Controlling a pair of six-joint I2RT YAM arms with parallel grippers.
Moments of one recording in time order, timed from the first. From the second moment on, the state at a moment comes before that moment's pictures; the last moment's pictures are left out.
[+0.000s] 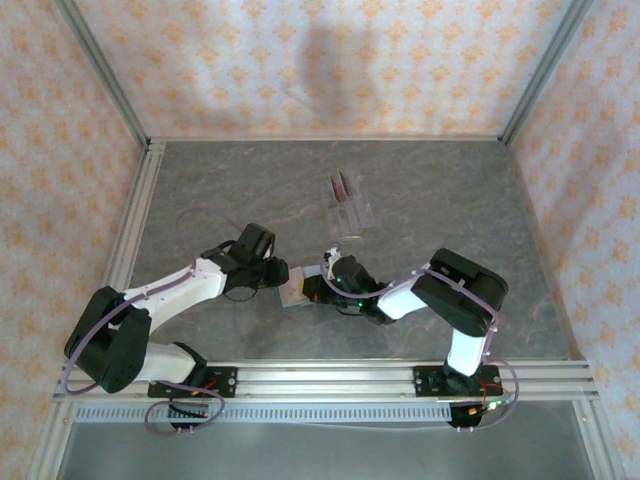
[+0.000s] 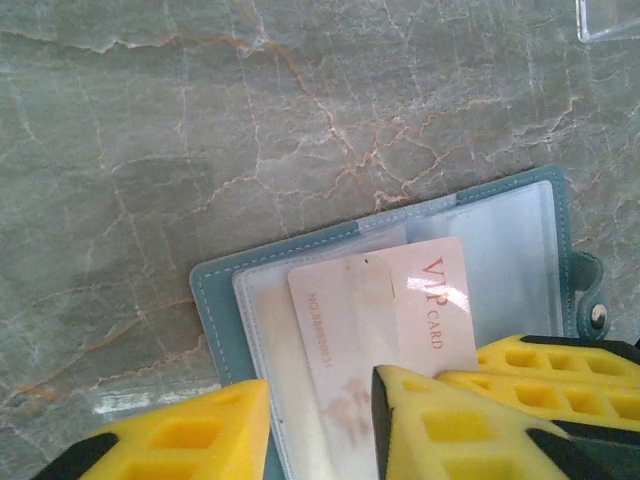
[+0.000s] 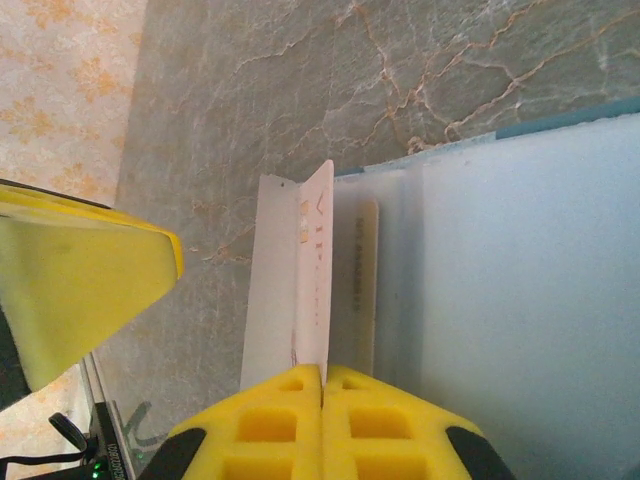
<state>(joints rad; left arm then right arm) -0.51 1.35 0.71 -0.43 0.10 -0.69 0.91 1.80 0.58 0.70 -0.23 0.99</state>
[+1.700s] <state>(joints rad) -0.46 1.48 0.71 -0.46 0.05 -0.72 0.91 1.86 0.70 0.57 -0.31 0.98</state>
